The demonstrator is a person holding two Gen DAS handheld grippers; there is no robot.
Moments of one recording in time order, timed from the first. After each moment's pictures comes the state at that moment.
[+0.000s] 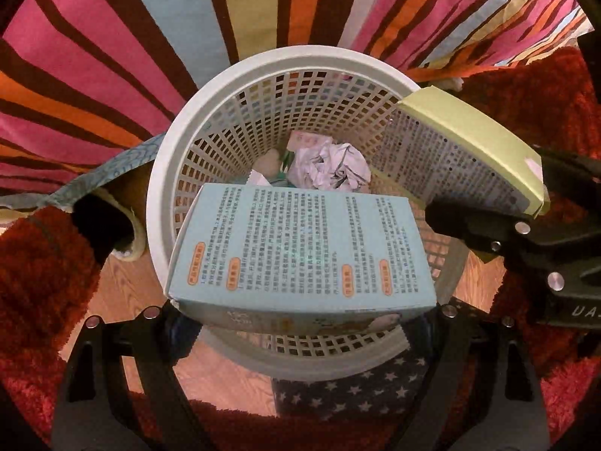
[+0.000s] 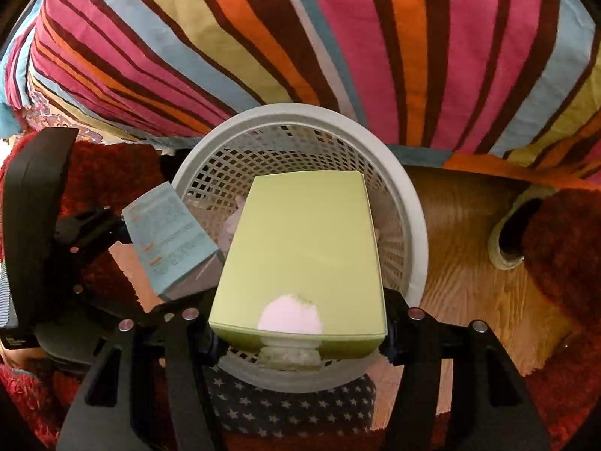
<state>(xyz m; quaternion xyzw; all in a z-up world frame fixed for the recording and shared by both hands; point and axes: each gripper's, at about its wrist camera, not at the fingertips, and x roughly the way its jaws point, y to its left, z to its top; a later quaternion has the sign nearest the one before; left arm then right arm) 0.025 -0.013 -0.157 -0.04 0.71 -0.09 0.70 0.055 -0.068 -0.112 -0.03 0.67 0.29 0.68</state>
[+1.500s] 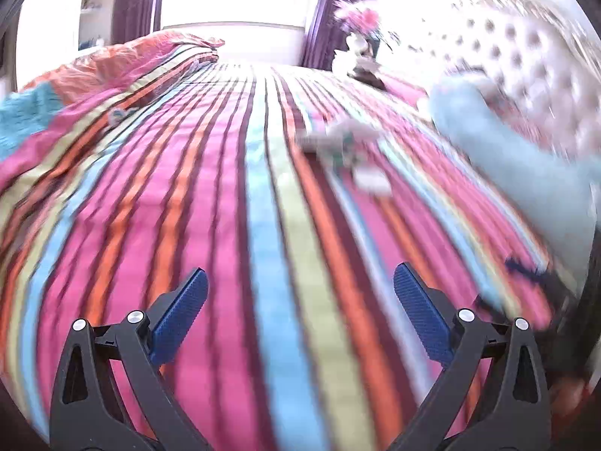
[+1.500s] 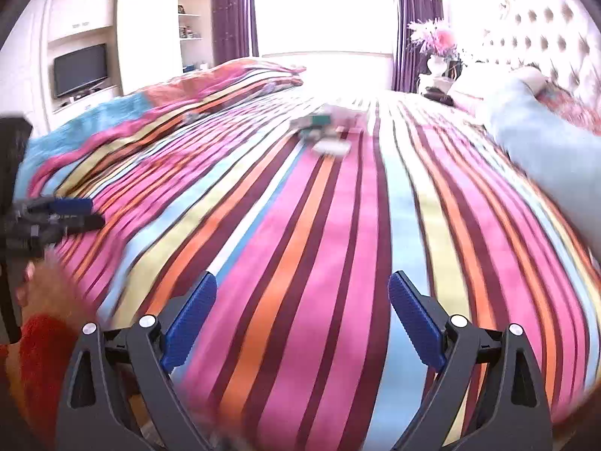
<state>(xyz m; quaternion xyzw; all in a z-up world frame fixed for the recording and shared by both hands) 0.297 0.127 0.168 -0.12 0.33 0.04 0.93 0.310 -0.070 0.149 -0.09 0.29 0.28 0.91</state>
